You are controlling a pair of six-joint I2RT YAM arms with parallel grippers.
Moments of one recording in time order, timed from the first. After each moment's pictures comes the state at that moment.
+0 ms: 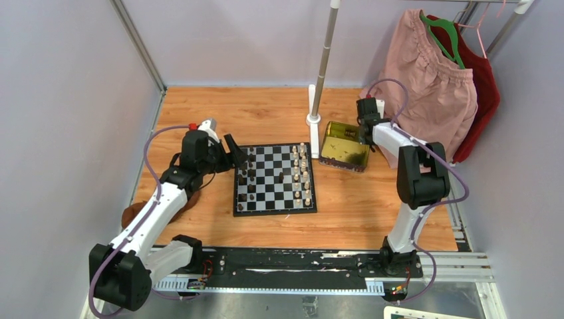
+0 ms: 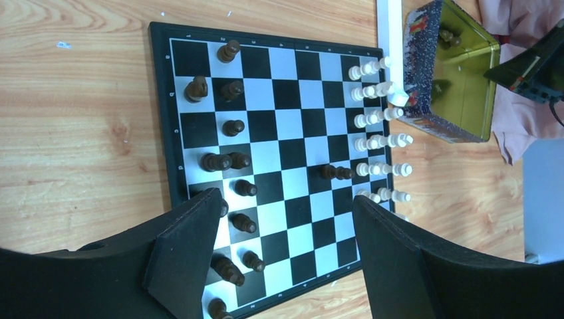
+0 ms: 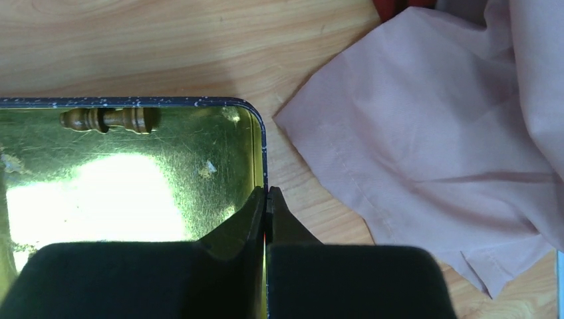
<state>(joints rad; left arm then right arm) -0.27 1.02 0.73 -0.27 0.18 -0.55 0.17 1.87 1.29 -0.38 0.43 0.22</state>
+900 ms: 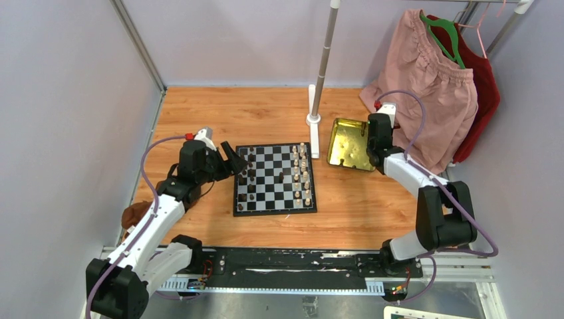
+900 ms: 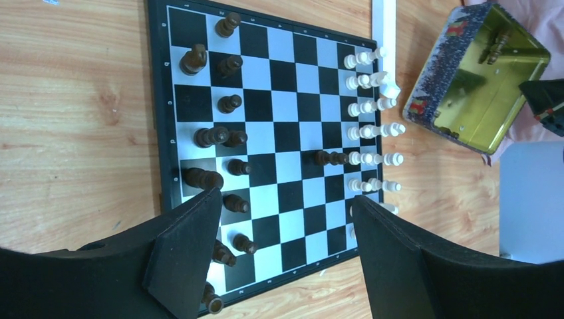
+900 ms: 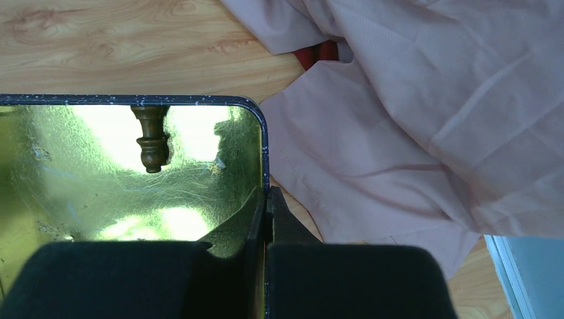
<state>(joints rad) -0.27 0.91 0.63 -0.26 0.17 -0.63 0.20 1.45 0.84 0.07 0.52 0.07</state>
